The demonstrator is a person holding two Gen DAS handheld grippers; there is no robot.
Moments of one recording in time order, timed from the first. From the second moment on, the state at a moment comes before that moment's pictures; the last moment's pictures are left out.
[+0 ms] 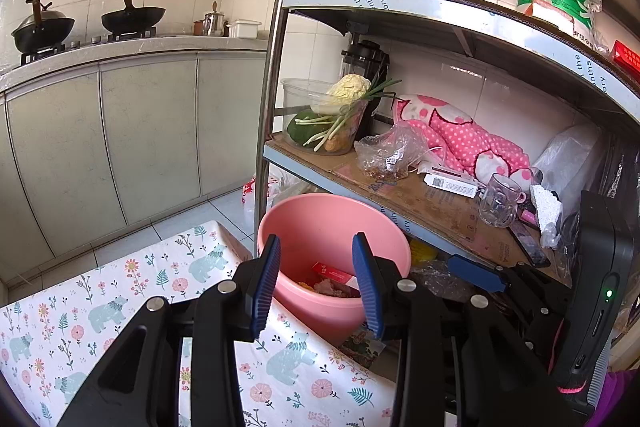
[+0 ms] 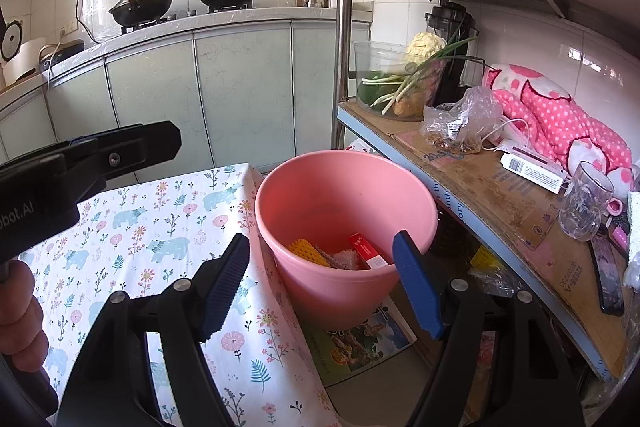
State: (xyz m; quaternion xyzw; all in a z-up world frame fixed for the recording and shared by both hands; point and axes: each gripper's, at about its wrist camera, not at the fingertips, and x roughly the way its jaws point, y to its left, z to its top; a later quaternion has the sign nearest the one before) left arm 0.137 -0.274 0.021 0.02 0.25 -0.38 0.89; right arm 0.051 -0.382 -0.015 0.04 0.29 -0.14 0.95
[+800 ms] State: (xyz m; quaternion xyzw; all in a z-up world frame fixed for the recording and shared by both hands) left arm 0.138 -0.273 0.019 0.02 0.25 -0.38 0.89; right arm 0.053 -0.381 -0.015 0.04 0.29 -0.14 0.95
